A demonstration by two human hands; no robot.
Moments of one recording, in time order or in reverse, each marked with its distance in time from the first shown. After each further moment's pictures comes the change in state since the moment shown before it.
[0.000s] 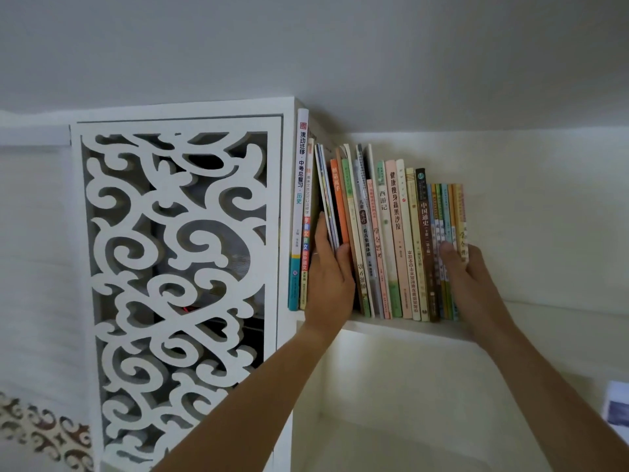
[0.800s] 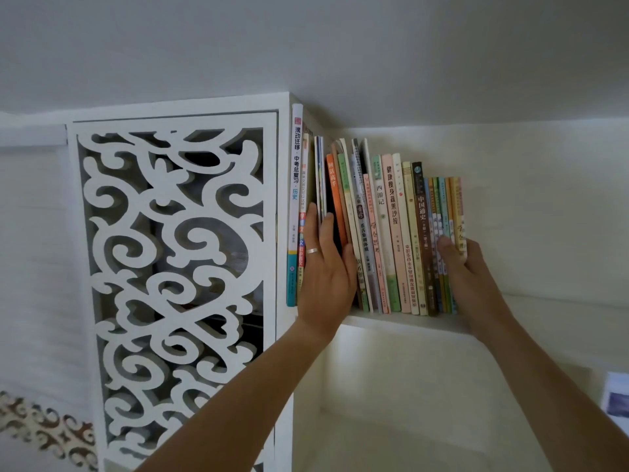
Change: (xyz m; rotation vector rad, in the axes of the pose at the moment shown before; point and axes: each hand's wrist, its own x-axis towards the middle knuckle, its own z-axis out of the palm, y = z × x) left_hand -0.004 0.004 -0.005 0.244 0.037 0.215; right_hand 0.000 0.002 0.000 0.026 0.000 0.030
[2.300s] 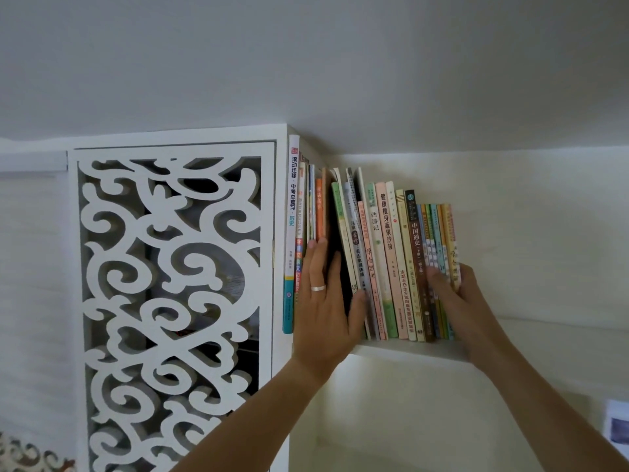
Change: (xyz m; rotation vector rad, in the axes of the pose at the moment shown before) left_hand -0.011 -0.007 0.002 0.156 0.007 0.185; right_hand 0.002 0.000 -0.001 0.010 -0.023 0.016
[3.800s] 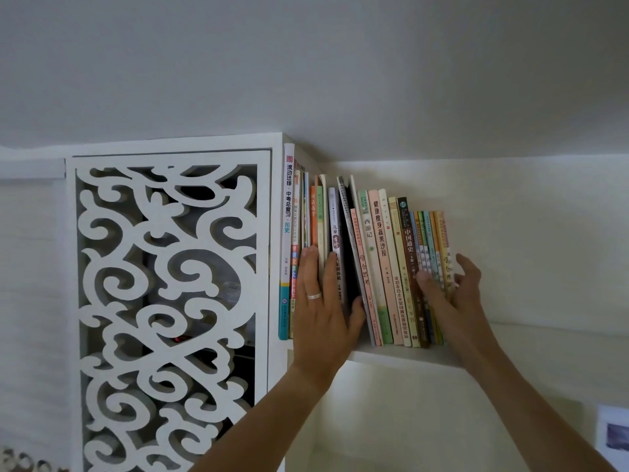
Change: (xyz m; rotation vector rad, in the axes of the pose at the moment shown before) left_hand -0.006 0.002 0.006 0.165 0.020 -0.071; right_hand 0.002 0.003 0.001 -0.009 0.054 -0.142
